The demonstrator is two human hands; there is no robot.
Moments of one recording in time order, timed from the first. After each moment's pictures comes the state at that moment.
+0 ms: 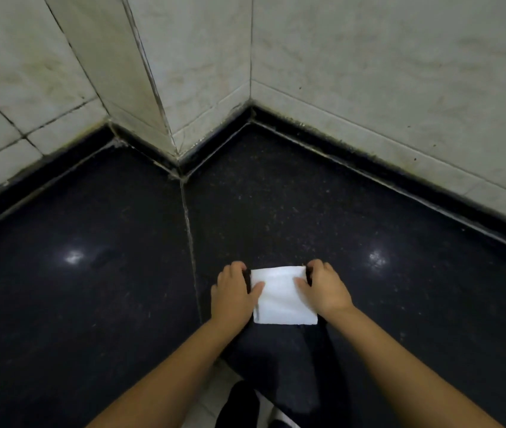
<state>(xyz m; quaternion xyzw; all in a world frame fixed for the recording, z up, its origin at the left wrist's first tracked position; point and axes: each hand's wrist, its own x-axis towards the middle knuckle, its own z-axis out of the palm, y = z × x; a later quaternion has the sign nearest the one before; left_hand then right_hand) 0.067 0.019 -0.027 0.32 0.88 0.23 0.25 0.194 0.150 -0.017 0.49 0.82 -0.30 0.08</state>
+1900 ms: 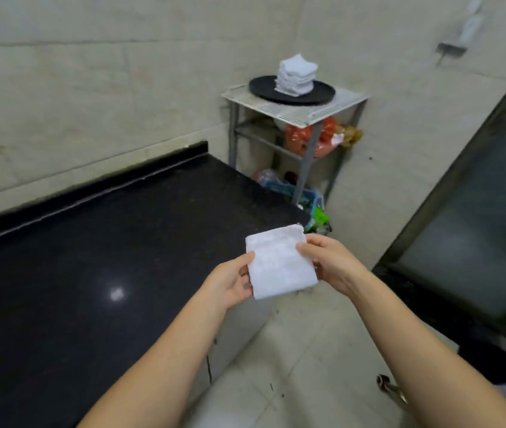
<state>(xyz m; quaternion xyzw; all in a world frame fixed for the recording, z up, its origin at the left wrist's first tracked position) 0.727 -0.039 0.096 0.31 0.38 0.12 0.86 0.866 -0.157 0.141 0.71 0.23 -0.41 -0.52</state>
